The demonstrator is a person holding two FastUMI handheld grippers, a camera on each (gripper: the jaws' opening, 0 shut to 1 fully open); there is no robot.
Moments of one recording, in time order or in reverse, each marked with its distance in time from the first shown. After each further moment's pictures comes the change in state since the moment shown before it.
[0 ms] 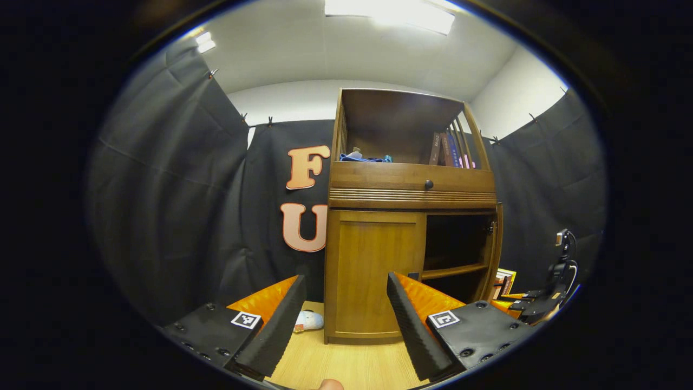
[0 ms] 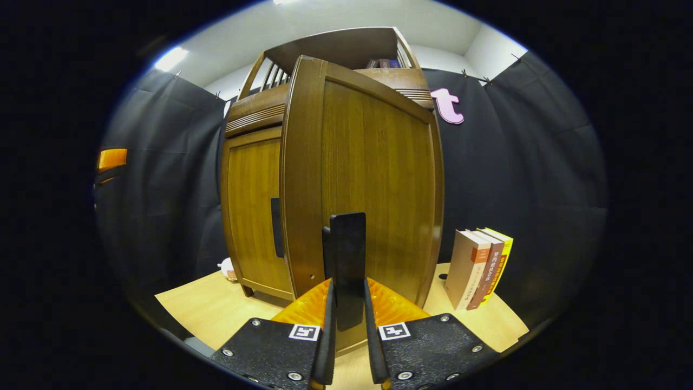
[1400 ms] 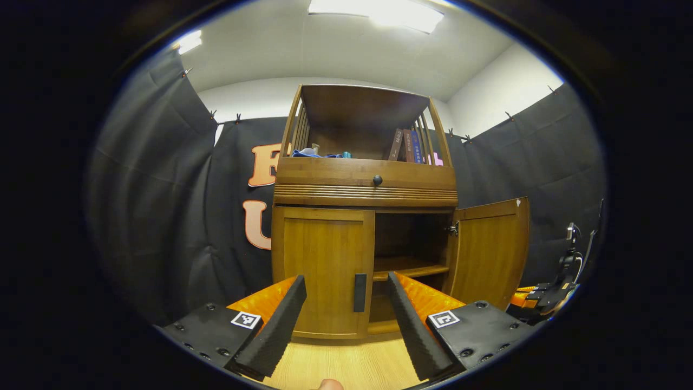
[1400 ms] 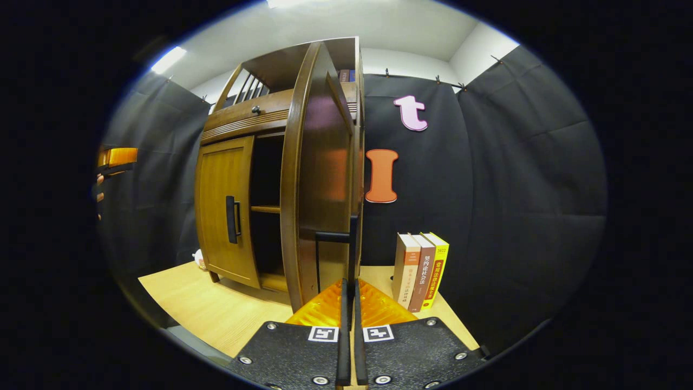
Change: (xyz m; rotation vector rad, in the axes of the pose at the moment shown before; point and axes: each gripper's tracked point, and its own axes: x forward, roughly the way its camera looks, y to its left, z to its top) left arm 0.011 -0.100 -0.005 -0.008 0.011 -0.130; right arm -0.071 -0.155 0.002 -0.023 -0.025 -0.089
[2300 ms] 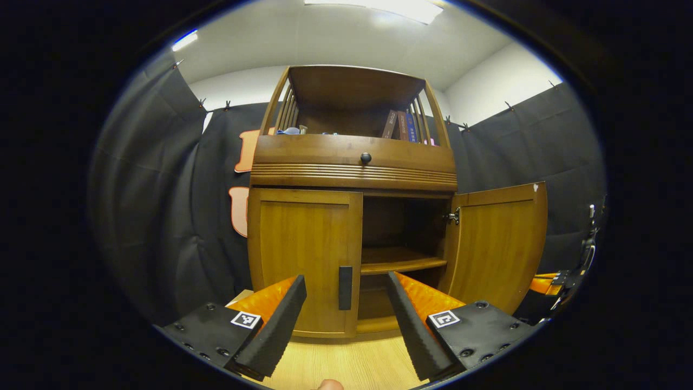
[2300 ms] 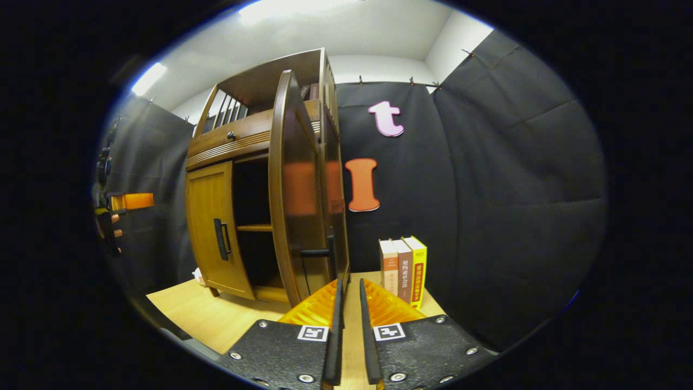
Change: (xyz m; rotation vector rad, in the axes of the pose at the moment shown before) left arm 0.001 -0.004 -0.014 0.009 0.079 -0.045; right arm -0.030 -0.061 0.031 0.088 -0.068 -0.067
